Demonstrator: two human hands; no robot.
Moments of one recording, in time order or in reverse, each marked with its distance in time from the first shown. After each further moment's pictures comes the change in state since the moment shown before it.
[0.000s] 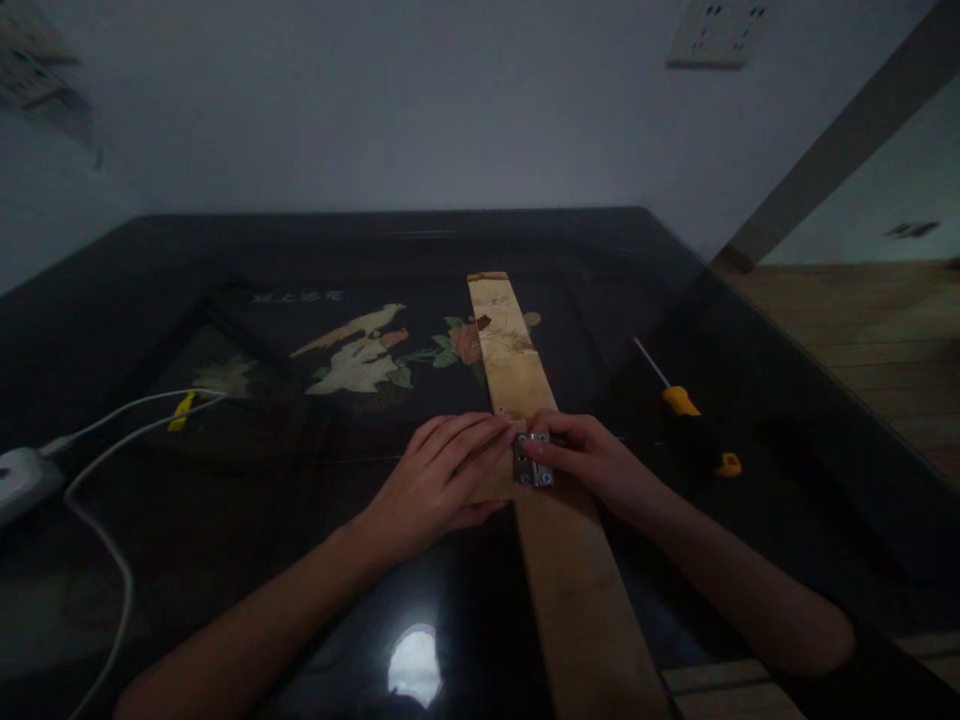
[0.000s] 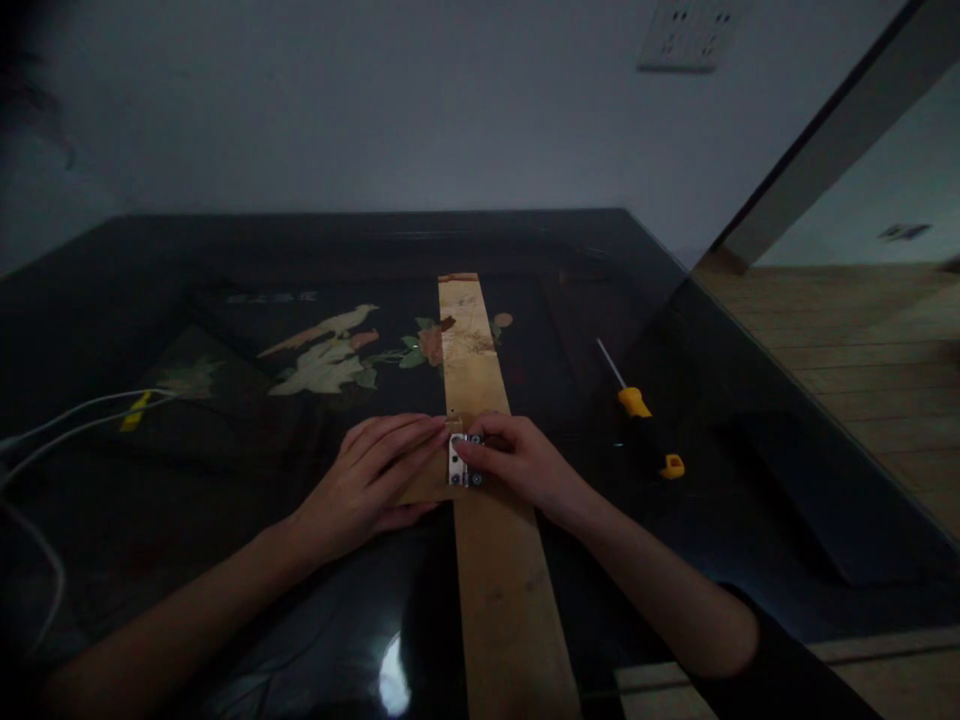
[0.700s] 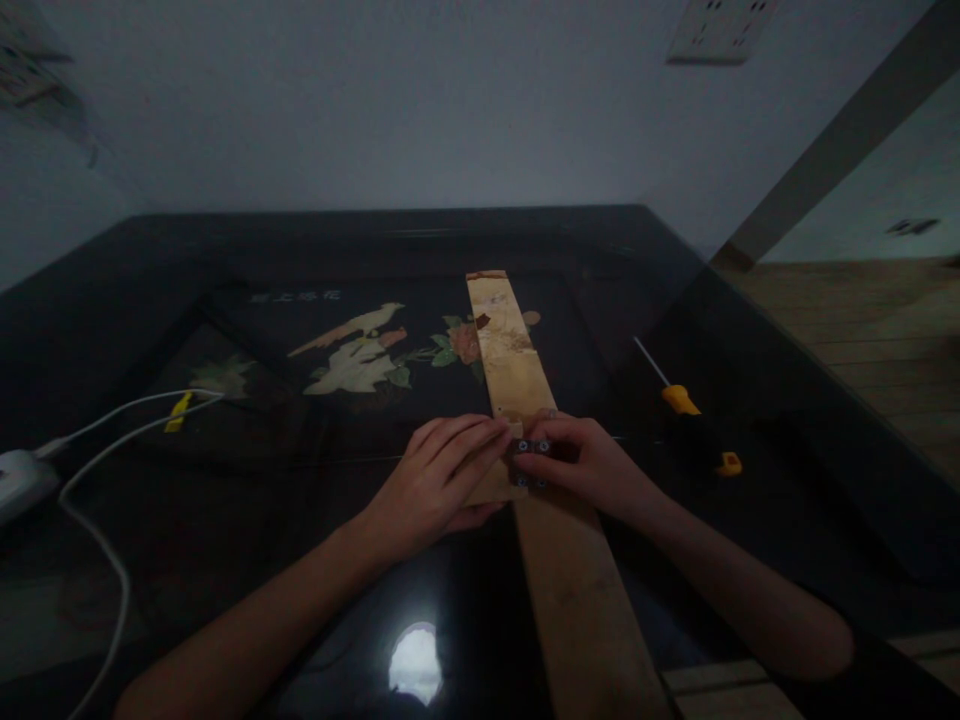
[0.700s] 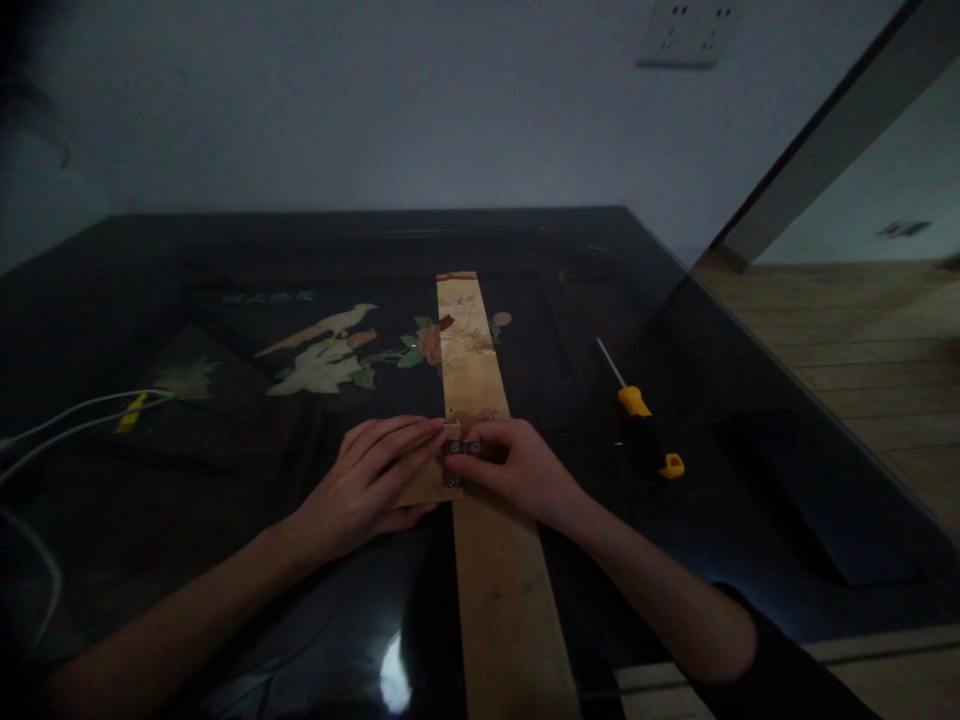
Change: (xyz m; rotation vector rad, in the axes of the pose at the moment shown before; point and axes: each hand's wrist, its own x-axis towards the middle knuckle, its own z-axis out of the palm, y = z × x) left_hand -0.003 -0.003 0.005 0.002 -0.021 0.006; right_hand 0.001 0.000 0.001 -0.333 0.016 -0.140
